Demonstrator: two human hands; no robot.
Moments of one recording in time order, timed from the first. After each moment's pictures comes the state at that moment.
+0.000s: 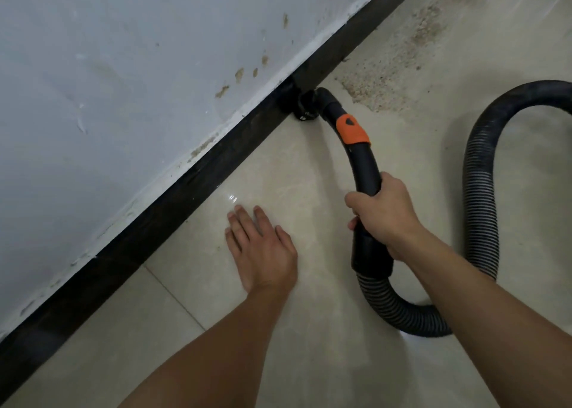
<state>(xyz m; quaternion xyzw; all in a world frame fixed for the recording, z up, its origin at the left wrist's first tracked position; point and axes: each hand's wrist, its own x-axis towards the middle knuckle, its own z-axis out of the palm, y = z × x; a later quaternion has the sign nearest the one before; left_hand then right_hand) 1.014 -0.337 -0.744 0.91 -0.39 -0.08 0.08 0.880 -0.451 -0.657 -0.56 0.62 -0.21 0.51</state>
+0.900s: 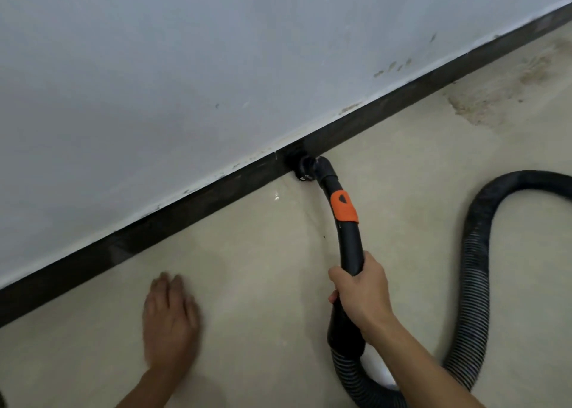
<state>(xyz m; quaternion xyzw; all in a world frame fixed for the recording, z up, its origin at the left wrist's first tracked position) 1.101 0.082 -0.724 0.96 -0.24 -0.06 0.11 0.920 -0.151 -0.651 -0.61 0.57 -0.12 0.54</state>
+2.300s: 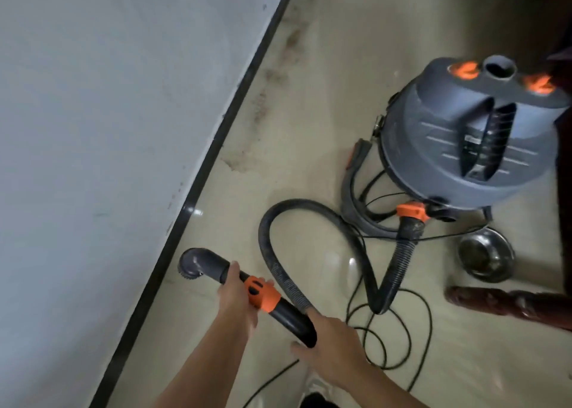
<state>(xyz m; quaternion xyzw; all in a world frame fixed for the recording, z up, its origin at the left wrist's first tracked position) 0.798 -0.268 -0.176 0.70 0.20 -0.55 0.40 0.622 -0.203 -0.180 -0.63 0.61 0.08 0.48</state>
